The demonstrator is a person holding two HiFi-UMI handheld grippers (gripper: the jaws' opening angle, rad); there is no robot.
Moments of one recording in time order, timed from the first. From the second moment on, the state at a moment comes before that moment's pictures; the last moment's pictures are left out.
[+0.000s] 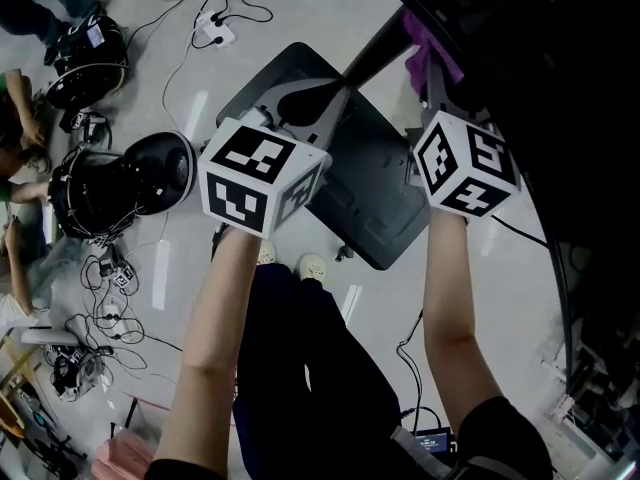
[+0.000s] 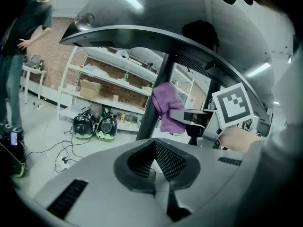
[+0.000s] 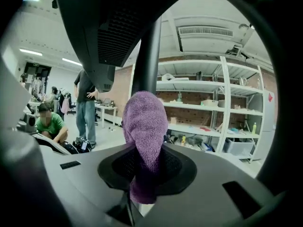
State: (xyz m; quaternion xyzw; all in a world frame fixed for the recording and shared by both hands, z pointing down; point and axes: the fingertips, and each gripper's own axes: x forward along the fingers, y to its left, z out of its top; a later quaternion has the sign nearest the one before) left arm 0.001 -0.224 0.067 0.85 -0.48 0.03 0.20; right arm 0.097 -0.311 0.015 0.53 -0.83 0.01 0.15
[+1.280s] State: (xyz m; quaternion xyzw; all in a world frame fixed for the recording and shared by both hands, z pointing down) left arm 0.021 -0.207 0.124 0.86 -0.44 0.03 0.25; right arm 0.081 -0.307 0.197 0.44 -0.83 0.11 0.33
